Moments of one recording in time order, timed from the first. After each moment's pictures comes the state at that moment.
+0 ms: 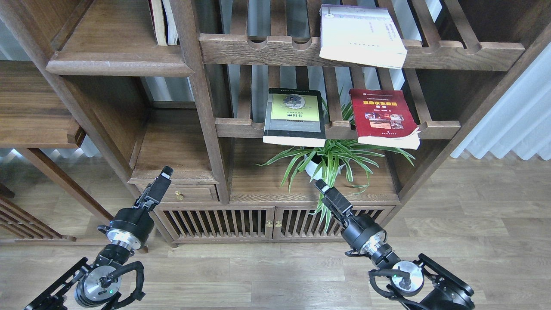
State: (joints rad) left arm -0.10 0.15 -1.04 -1.08 0.16 -0.22 -0.26; right arm 0.21 -0.08 0.94 0.82 0.14 0.58 0.05
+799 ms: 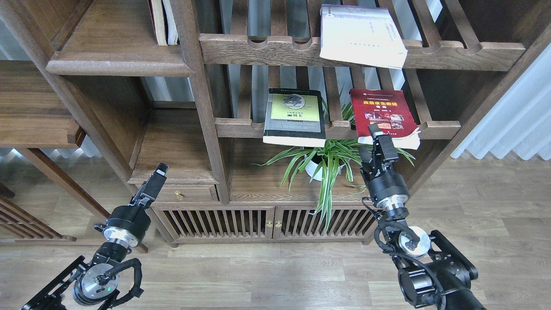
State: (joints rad) left arm -0.10 0.14 -1.06 -1.08 0.16 -0.22 -0.26; right arm 0.26 -0.01 1.28 0.82 0.33 0.49 0.07
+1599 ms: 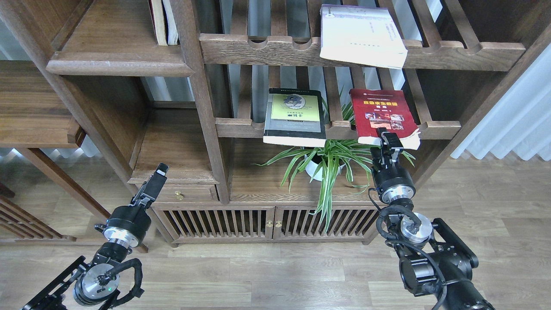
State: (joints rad) left arm -0.09 0.14 -1.06 -1.08 0.16 -0.22 -0.26; right arm 0.28 -0.01 1.30 0.84 0.34 0.35 0.16
